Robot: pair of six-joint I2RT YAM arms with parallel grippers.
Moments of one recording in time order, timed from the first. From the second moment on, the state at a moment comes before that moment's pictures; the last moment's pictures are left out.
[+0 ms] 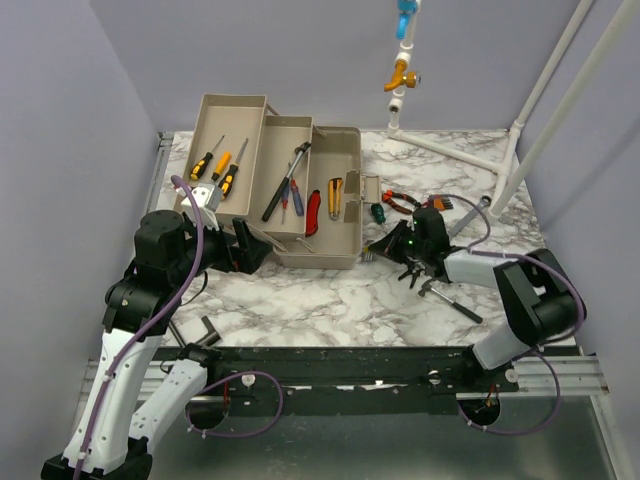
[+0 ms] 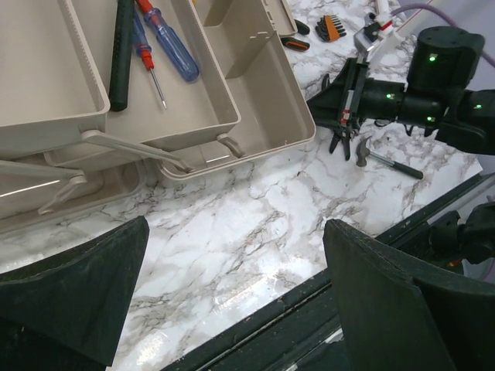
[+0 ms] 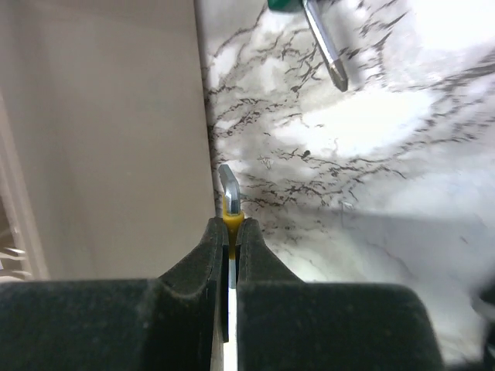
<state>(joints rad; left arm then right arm) -0.28 0.70 1.05 -0.75 0.35 -0.30 0.38 1.62 0.61 0.36 -0.27 0.88</state>
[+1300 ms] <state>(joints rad) -0.28 0.44 0.89 -0.73 -0.15 -0.24 0.70 1.84 1.56 -0.21 0.08 0.76</state>
